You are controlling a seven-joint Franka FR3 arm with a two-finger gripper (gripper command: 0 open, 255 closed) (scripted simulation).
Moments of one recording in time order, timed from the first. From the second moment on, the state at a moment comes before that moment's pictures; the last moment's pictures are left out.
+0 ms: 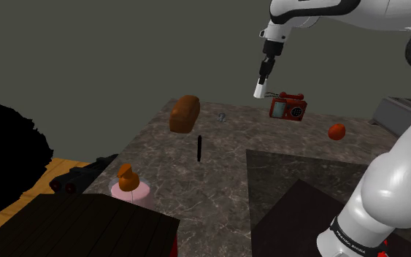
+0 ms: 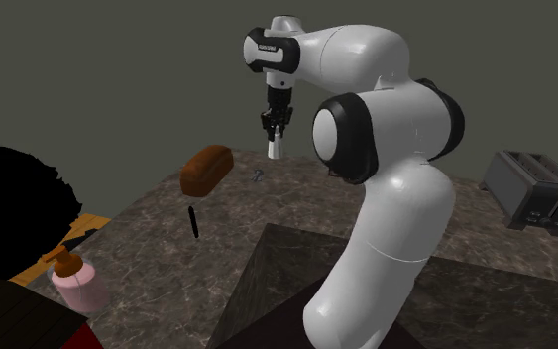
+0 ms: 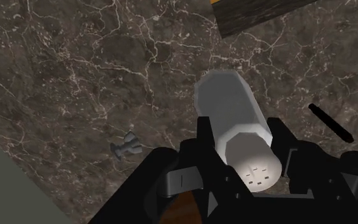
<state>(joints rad) 0.03 -0.12 -0.33 -1.71 0.04 1.65 -0.59</state>
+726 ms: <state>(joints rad) 0.13 -0.27 -0.15 -1.89 0.02 1.69 -0.31</state>
